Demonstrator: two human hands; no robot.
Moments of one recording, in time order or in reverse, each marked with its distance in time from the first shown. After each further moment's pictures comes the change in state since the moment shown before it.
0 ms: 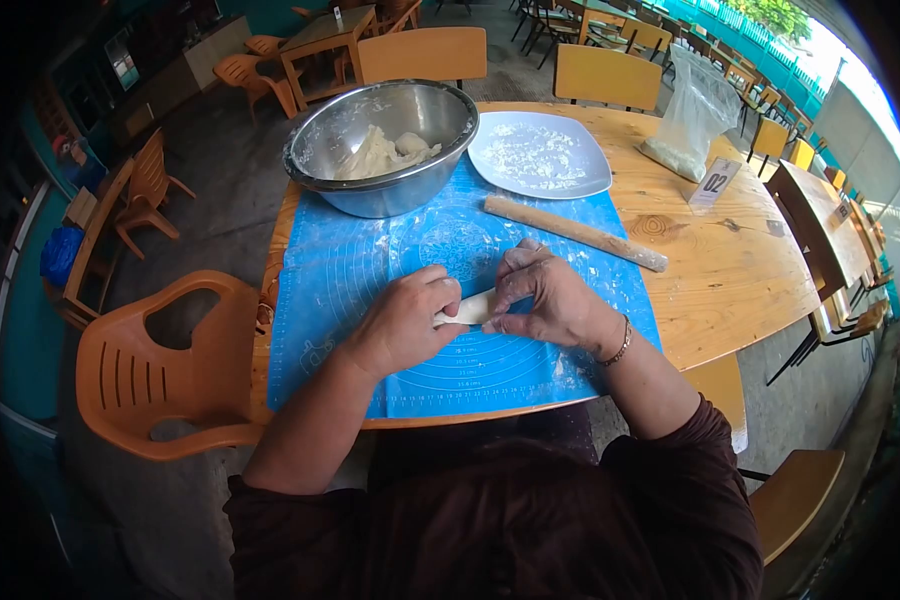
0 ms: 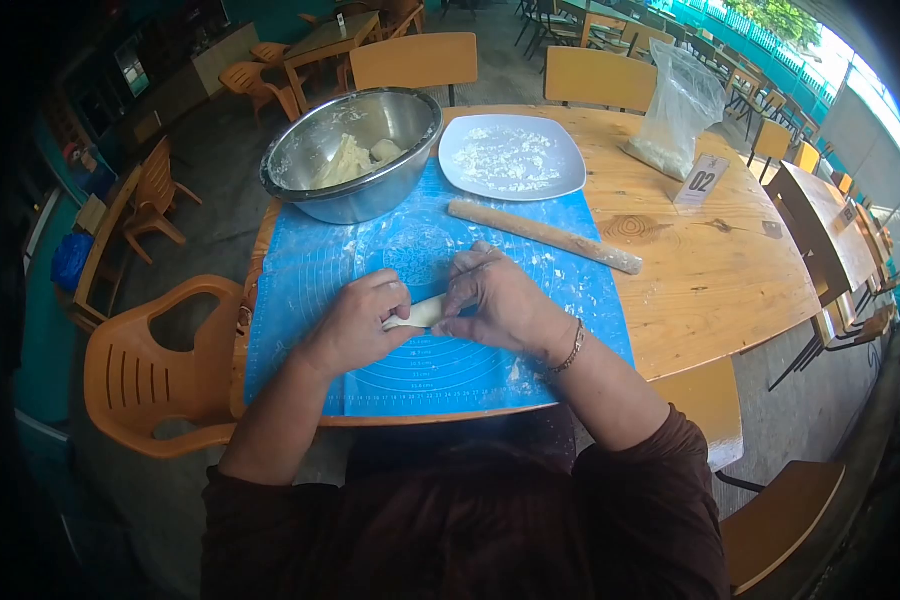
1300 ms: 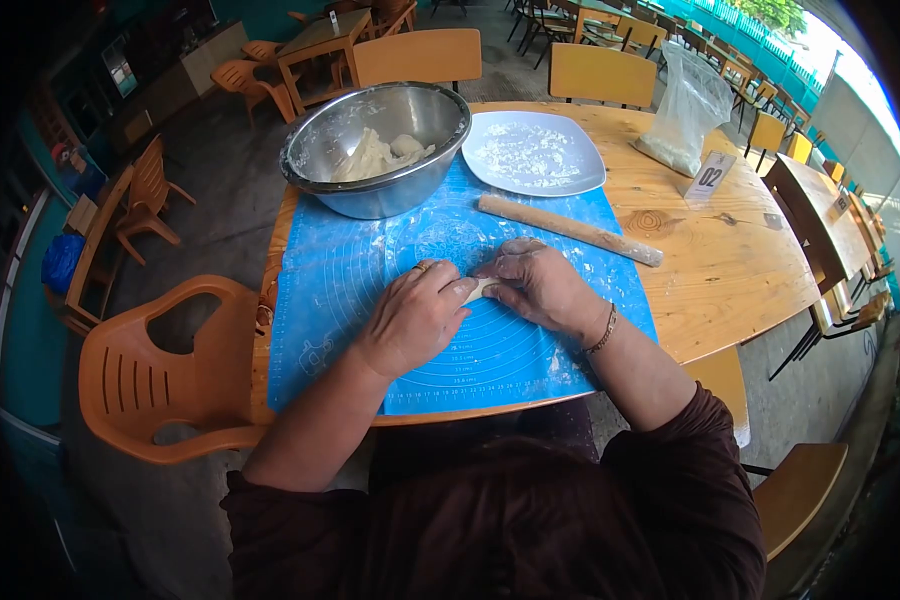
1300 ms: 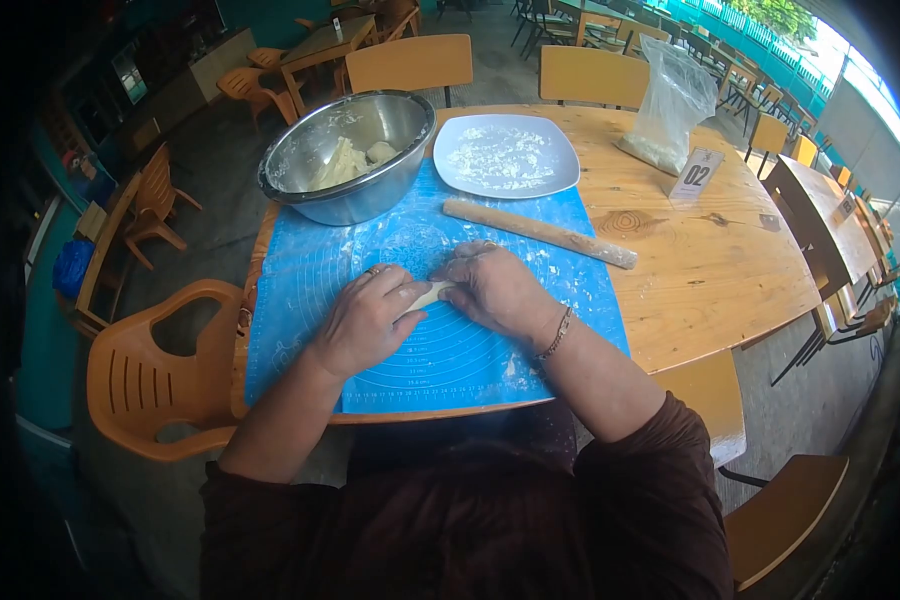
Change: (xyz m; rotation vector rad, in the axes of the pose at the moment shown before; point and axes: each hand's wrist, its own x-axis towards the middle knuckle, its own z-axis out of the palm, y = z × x) left_hand 0.007 0.012 0.011 0.262 0.135 0.169; right_hand 0.003 0.025 0.012 -0.143 0.107 -0.027
